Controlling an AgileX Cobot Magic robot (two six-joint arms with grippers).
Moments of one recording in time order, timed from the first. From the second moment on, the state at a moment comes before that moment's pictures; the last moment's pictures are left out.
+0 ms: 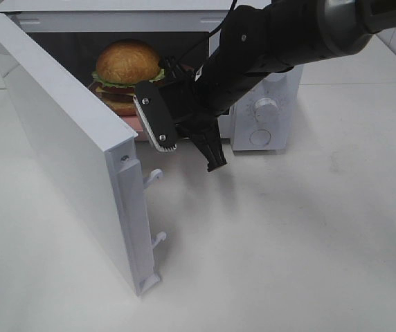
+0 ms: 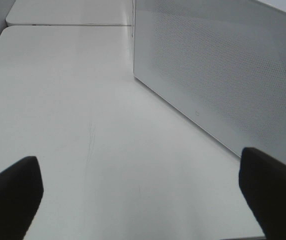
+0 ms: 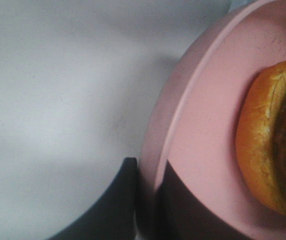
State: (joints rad) left arm 0.03 0.00 -0.52 -0.15 1.07 0.05; right arm 0.62 2.01 -1.39 0.25 0.33 -1.71
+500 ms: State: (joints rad) left arm 0.03 0.00 -0.52 -0.15 1.07 0.05; right arm 0.60 1.88 -1.20 0.36 0.32 -1.90
